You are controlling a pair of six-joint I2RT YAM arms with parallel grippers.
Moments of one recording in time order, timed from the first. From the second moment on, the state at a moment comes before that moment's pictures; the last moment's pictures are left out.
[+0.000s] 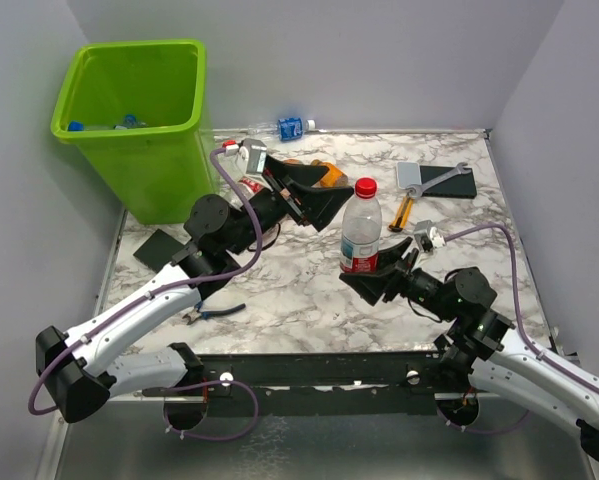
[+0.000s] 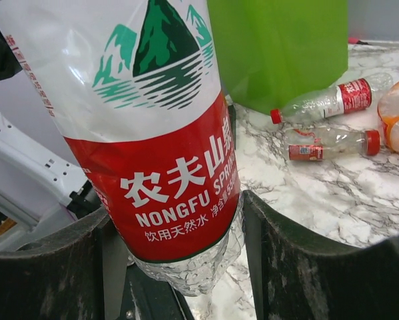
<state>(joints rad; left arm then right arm) -0.83 1.09 1.02 0.46 0.12 -0.55 0.86 0.56 0.42 0.30 -0.16 0.43</state>
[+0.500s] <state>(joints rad) -0.83 1.10 1.11 0.44 0.25 -0.47 0.86 0.56 0.46 0.29 -0.18 0.34</state>
